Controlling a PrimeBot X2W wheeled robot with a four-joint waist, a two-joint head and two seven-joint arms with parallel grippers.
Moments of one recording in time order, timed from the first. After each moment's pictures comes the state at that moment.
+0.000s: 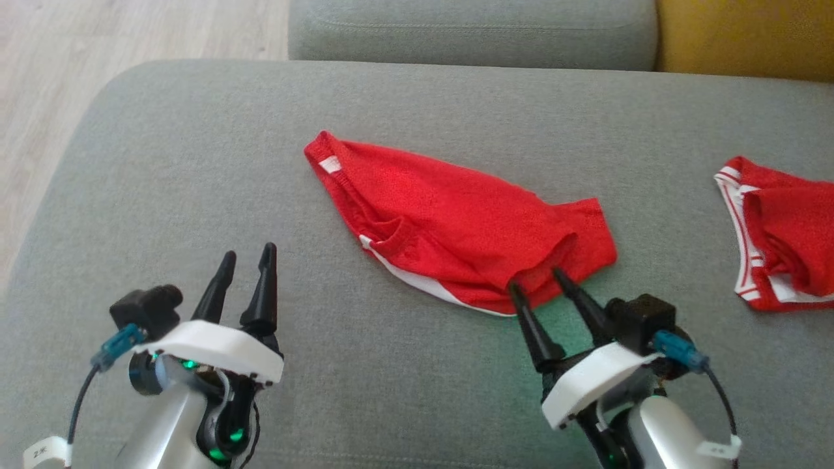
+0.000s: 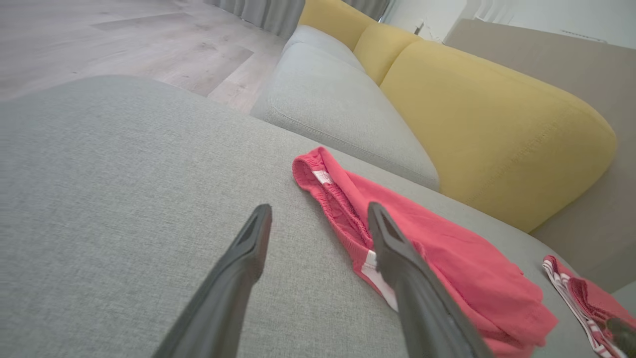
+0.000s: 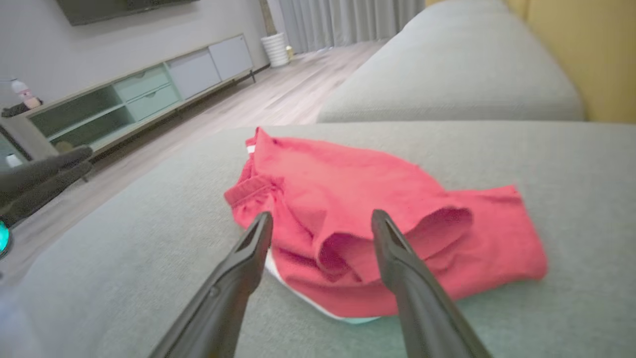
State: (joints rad) left arm -0.21 0.21 -0.39 0.37 -0.72 0.02 -0.25; right arm -0.11 -0.05 0.32 0.26 0.23 0.13 -0.04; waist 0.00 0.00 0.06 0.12
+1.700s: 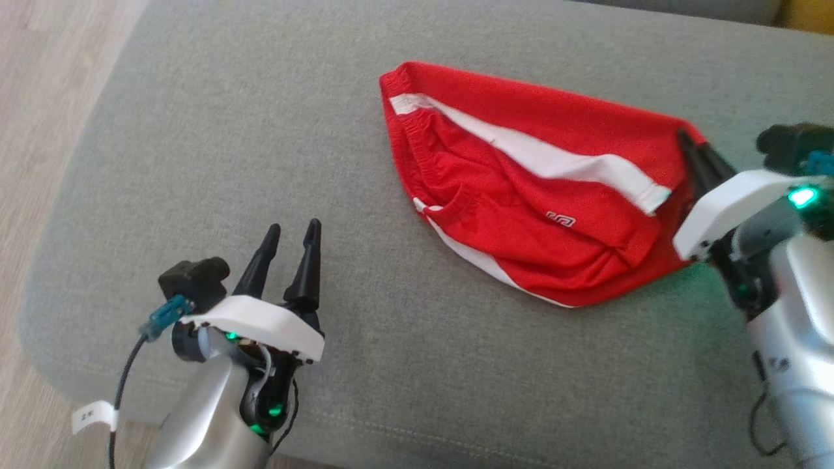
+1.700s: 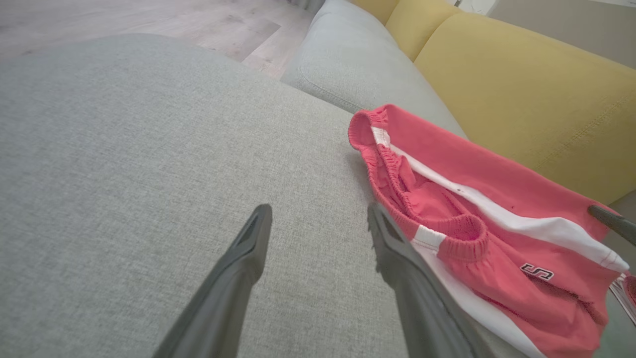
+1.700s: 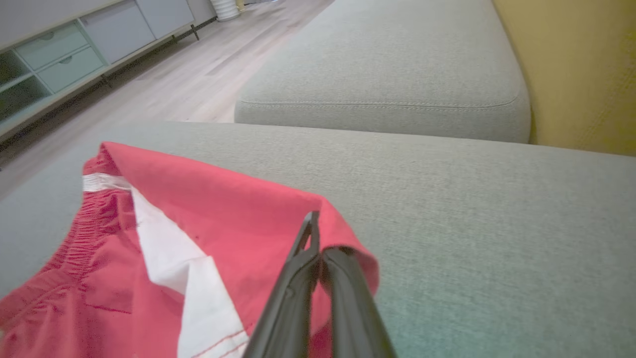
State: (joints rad) left arm -0.30 0.08 -0.36 0.46 -0.60 -0.06 -0.25; right arm -0.52 -0.28 0.18 0.52 0.41 0.13 0.16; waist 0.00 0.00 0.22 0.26
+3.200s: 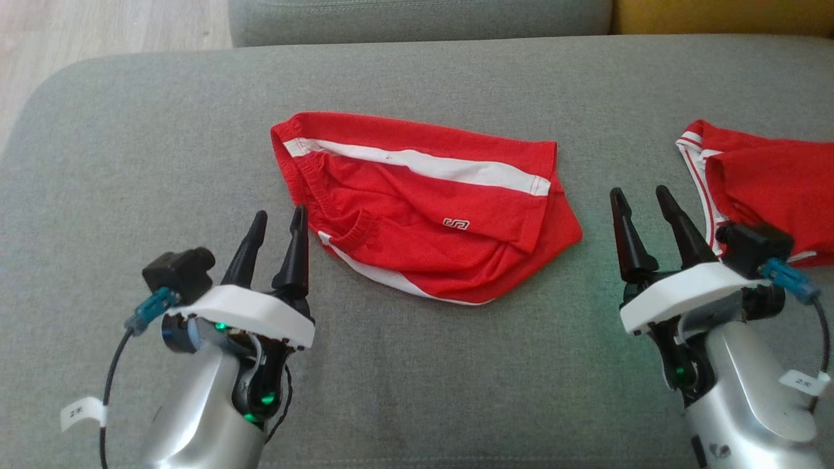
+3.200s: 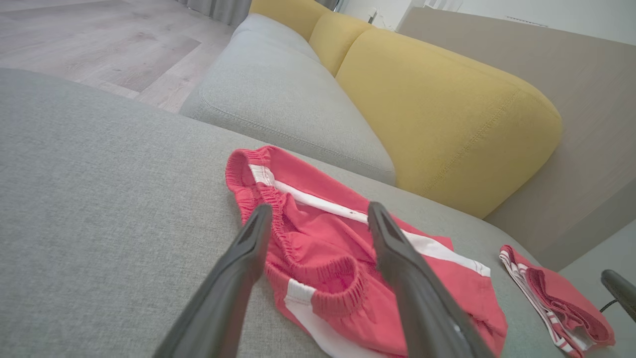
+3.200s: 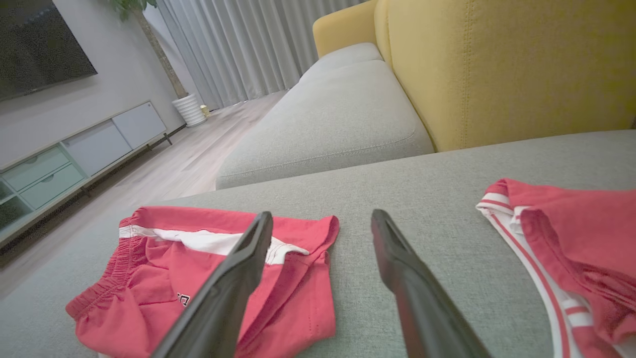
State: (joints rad) left arm -0.31 0.06 -0.29 0.47 -0.57 -0.07 -0.25; right arm -0.29 -0.13 0.15 0.39 0.40 0.13 -0.08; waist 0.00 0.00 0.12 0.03
